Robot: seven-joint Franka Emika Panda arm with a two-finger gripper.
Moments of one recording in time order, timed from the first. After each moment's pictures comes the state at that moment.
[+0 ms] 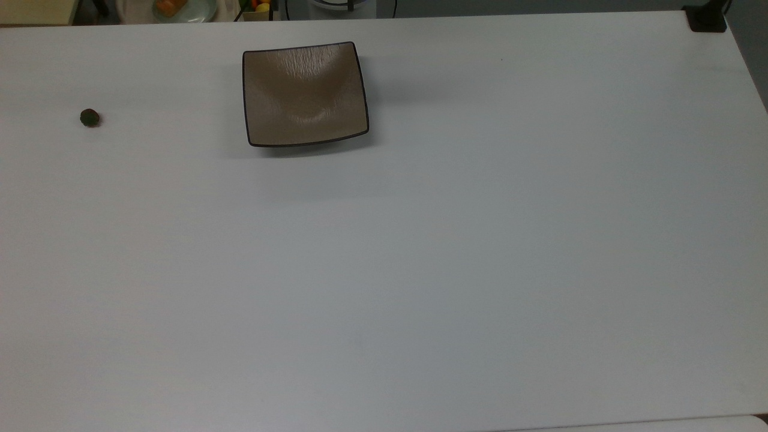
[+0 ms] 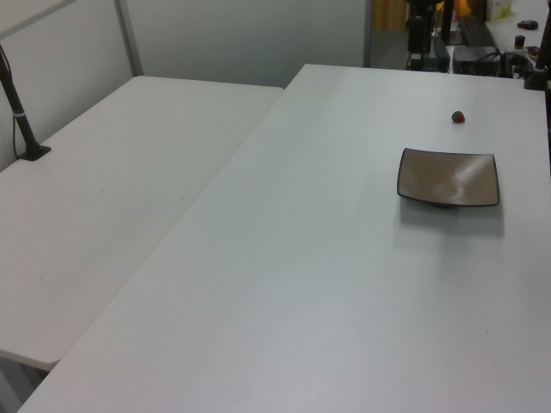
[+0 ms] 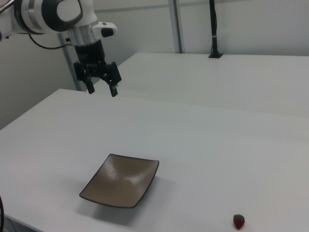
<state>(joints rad) 0.27 0.00 -0.16 -1.57 -0.03 1.56 0.00</state>
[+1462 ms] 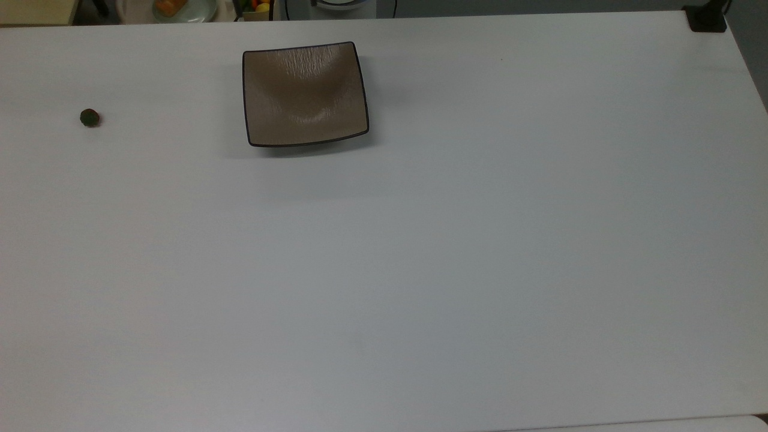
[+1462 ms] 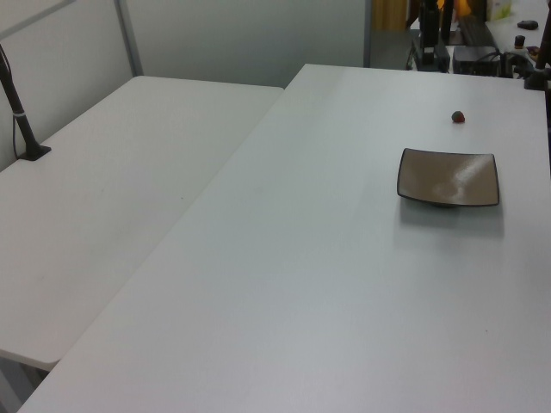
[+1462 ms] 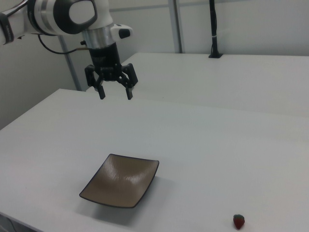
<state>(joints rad) 0.17 0.00 -0.16 -1.58 -0.03 1.56 -0.29</state>
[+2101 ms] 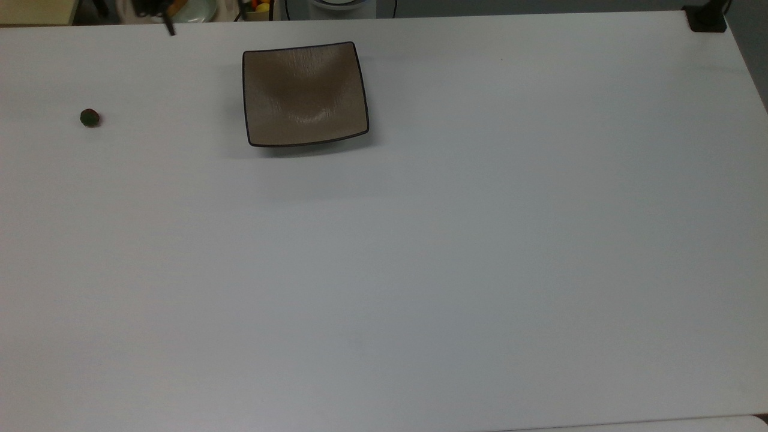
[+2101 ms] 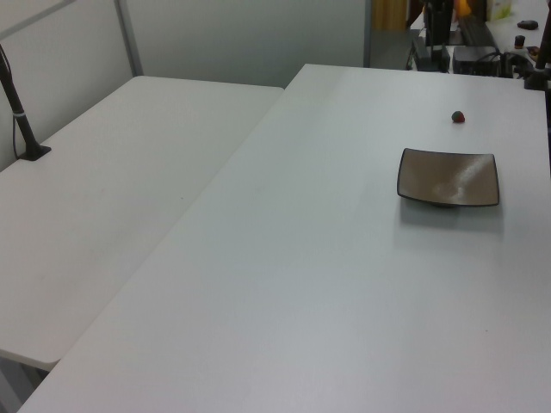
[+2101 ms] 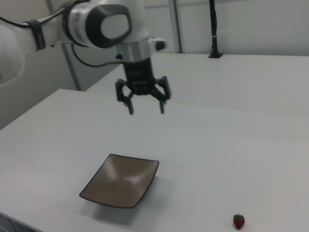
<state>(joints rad) 0.00 0.06 -0.16 -1.59 -0.03 1.61 -0.59</state>
